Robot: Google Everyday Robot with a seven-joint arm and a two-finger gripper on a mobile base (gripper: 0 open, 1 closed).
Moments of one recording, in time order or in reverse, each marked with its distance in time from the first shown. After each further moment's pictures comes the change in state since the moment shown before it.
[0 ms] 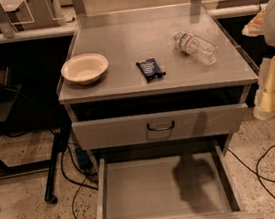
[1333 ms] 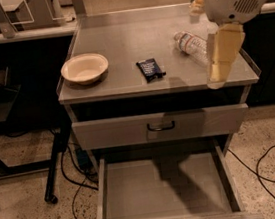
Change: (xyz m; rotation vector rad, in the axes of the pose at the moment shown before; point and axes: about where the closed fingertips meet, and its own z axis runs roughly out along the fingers) arm -0.082 -0.053 0.014 0.016 -0.063 -0.223
